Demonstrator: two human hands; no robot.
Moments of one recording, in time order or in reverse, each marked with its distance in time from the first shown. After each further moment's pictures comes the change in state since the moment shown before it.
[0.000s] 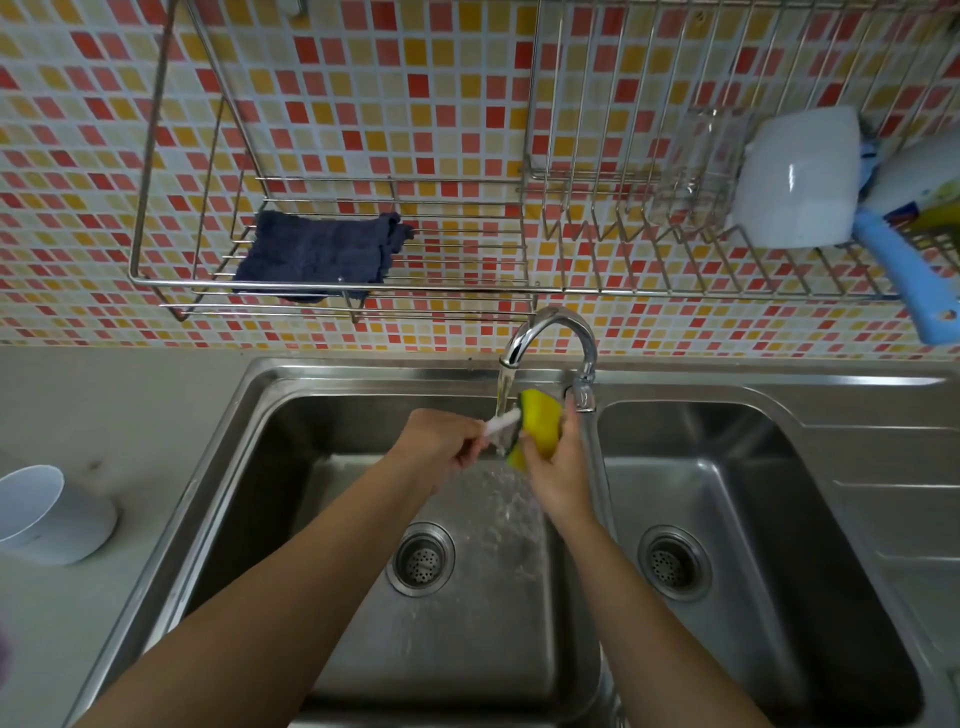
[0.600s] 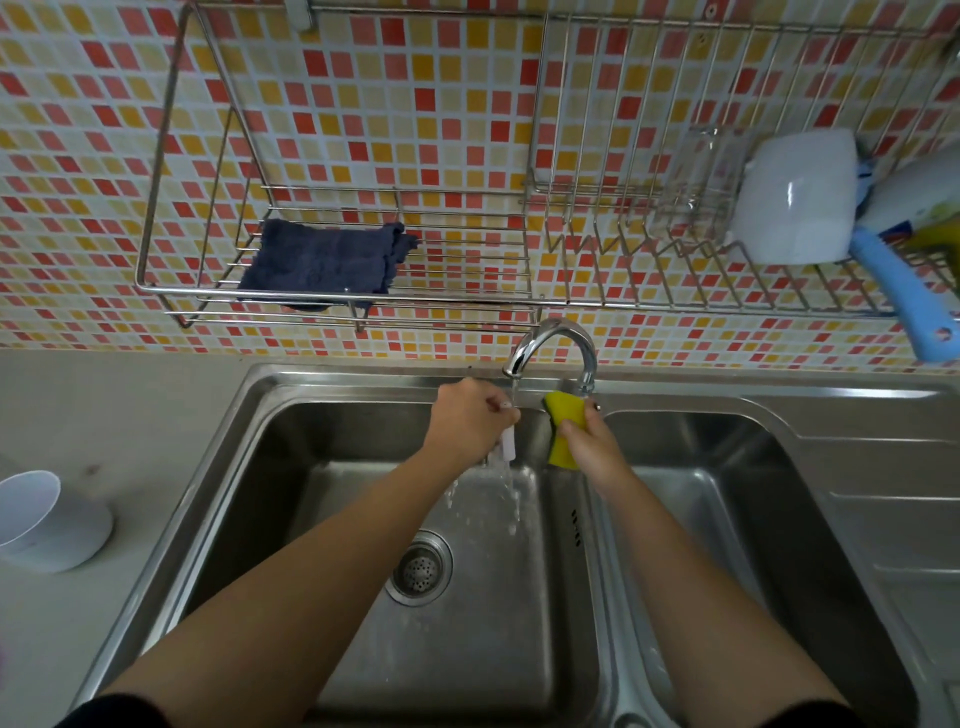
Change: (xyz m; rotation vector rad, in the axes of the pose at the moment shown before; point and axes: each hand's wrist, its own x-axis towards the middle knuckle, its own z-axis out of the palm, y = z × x) left_hand 0.005 0.015 0.017 0.727 0.075 0.703; right_hand 0.056 0.007 -0.041 -0.075 -0.134 0.379
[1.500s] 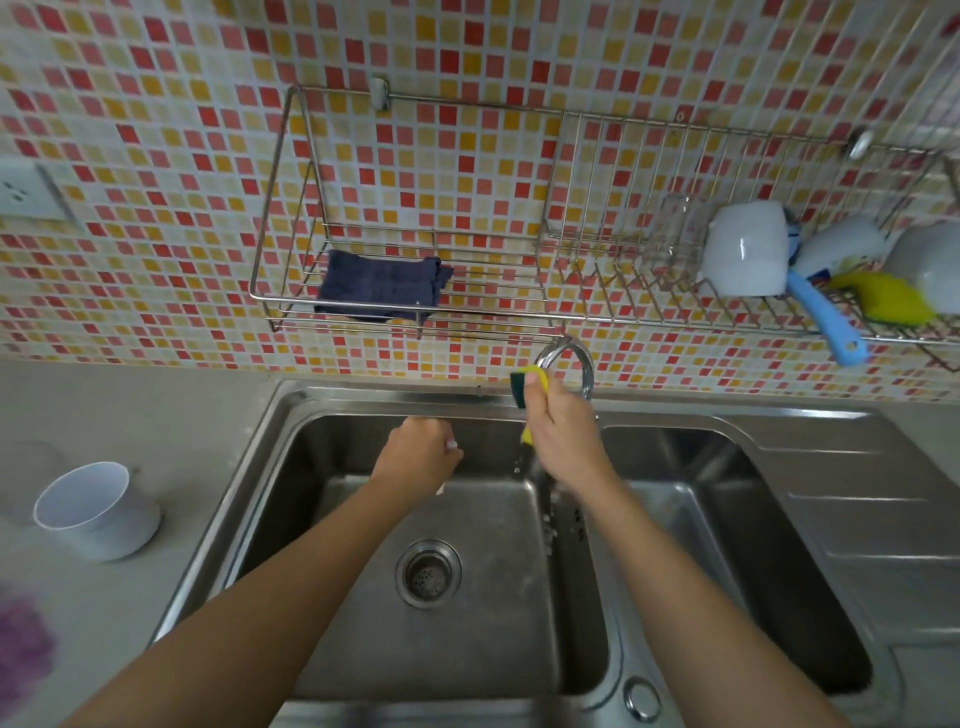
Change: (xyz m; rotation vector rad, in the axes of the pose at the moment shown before) left_hand -0.059 -0.057 -0.063 0.306 -0.047 0.040; right_hand -0.173 -0.123 0.035 -0.395 0.180 -0.672
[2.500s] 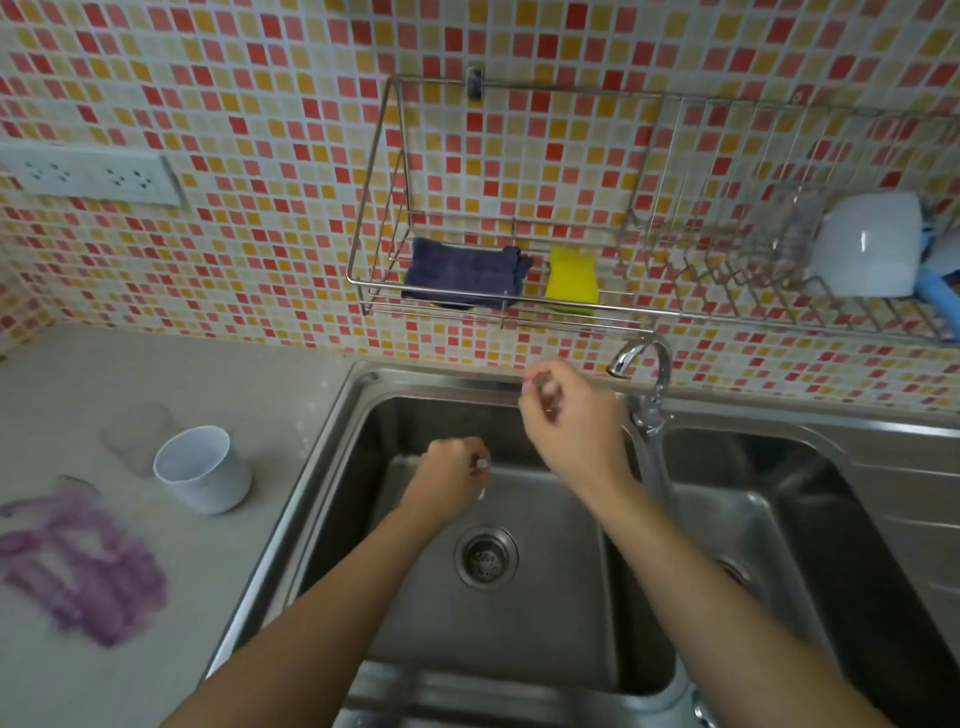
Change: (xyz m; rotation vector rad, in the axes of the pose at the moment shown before) left_hand -0.040 -0.048 -0.005 -0.142 0.041 0.020; right_hand -0.008 -0.047 0.041 0.038 0.107 -0.205
